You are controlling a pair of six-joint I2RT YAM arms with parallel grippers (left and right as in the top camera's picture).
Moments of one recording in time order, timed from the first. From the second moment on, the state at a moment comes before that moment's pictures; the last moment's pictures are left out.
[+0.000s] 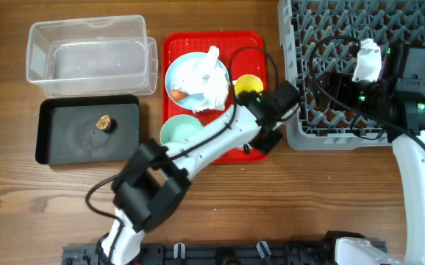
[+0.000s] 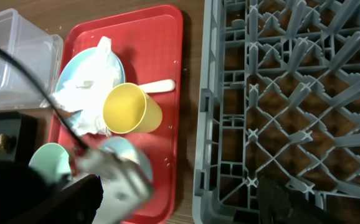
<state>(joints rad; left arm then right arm) -0.88 2.08 1.67 -0.95 0.04 -0.12 -0.09 1.32 1.28 -0.89 -0.37 0.06</state>
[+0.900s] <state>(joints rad) 0.26 1.74 1.53 -1.40 0.64 -0.04 -0.09 1.32 1.28 -0.90 -0.36 0.06</state>
